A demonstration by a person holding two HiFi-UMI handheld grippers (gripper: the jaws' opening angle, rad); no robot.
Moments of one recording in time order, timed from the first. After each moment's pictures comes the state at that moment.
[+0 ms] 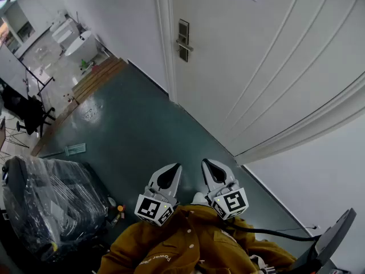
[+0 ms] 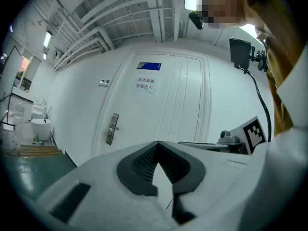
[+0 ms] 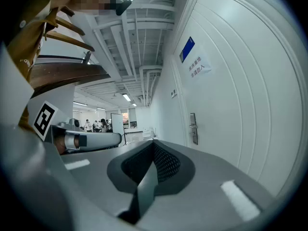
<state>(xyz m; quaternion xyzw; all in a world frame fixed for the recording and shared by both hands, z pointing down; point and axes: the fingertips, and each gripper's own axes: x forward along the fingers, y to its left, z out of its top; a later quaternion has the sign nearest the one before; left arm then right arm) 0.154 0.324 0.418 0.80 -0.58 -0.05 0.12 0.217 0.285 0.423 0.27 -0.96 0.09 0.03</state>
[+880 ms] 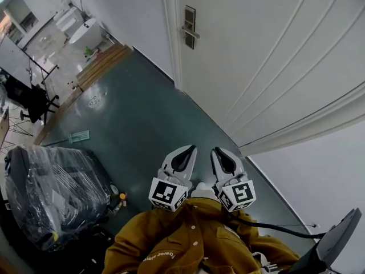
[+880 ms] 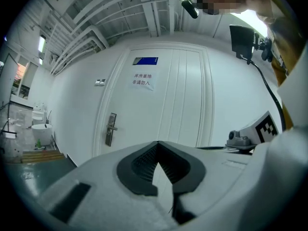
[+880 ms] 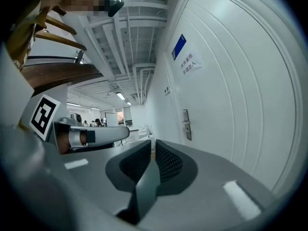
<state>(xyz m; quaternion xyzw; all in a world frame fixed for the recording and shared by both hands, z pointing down) 0.178 0.281 0.419 0.80 -0.59 -0.03 0.10 0.236 0.264 0.439 0.30 -0.95 0.11 0.04</state>
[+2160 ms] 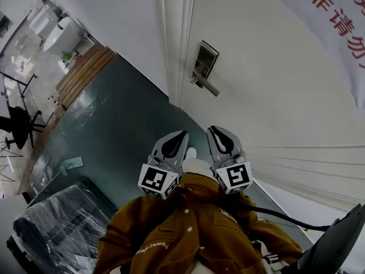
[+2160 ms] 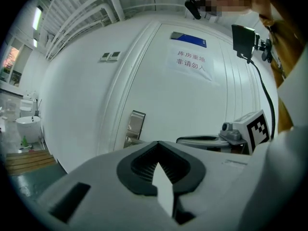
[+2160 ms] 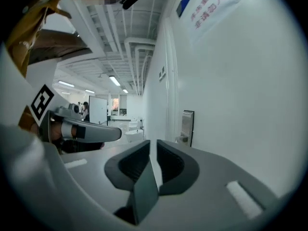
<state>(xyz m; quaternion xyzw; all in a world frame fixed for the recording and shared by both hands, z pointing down) -0.085 -0.109 0.446 0.81 -0.56 -0.02 0.15 -0.025 -0.142 0.448 0.31 -0.94 0.04 0.10</state>
